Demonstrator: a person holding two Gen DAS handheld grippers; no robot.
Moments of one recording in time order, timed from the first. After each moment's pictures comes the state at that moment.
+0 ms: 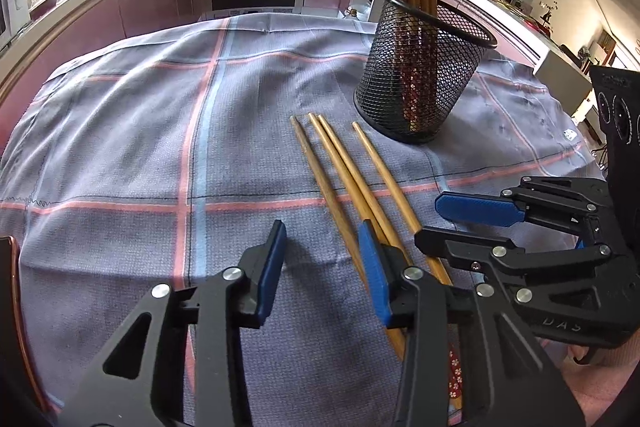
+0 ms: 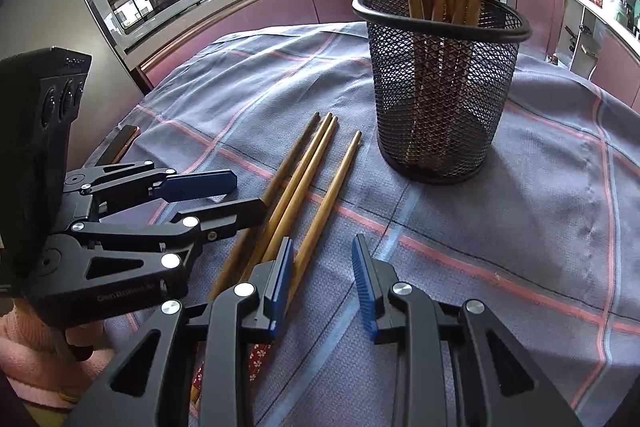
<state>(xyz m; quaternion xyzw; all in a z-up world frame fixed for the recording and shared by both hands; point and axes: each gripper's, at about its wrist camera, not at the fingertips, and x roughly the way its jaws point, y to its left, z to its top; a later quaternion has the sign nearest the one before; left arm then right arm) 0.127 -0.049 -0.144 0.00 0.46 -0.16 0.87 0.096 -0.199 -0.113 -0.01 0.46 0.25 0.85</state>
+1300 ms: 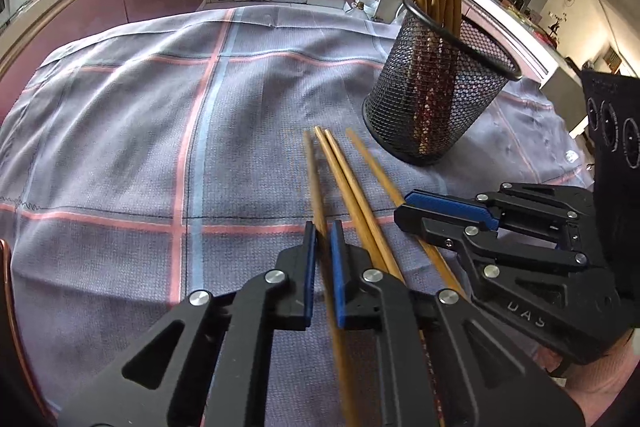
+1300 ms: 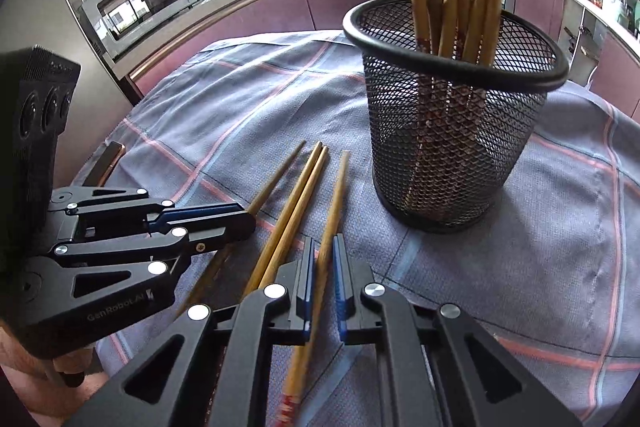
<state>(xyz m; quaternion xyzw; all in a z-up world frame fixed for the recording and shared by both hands) 0.152 -0.047 -0.145 -0.04 0.49 -0.16 0.86 0.125 -0.192 -0.111 0.00 0.46 0.24 0.85</state>
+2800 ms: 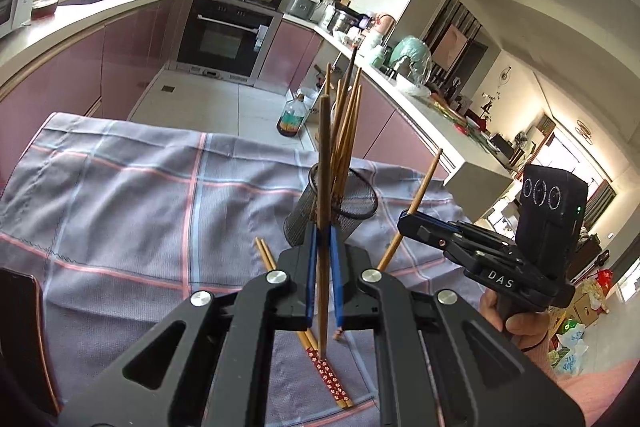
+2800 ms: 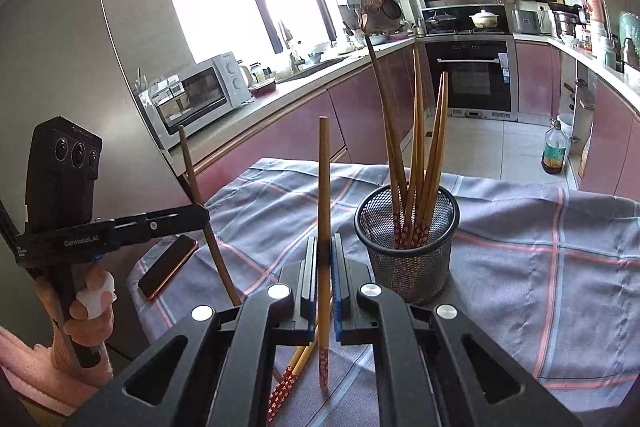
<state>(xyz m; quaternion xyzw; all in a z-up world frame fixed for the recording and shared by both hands) 0.091 0.006 -0.008 -0.15 0.33 -0.25 0.90 0.083 -0.250 -0.007 0.07 0.30 0.29 0.91</state>
